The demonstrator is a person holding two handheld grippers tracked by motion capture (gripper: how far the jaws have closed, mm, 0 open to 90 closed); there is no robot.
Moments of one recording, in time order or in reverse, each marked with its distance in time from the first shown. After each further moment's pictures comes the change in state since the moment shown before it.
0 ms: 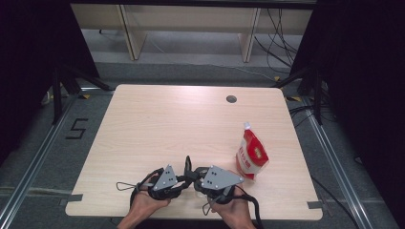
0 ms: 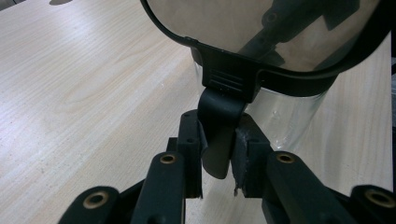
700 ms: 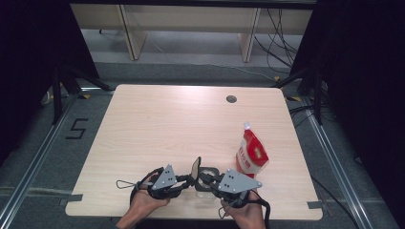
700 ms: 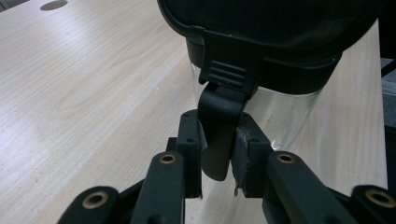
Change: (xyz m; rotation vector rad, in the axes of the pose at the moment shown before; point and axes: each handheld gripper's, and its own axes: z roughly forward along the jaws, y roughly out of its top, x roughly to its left) left arm 0.003 0.000 0.001 -0.013 -0.037 0.011; right arm -0.008 -0.021 -0.027 -0.031 -0.021 0.041
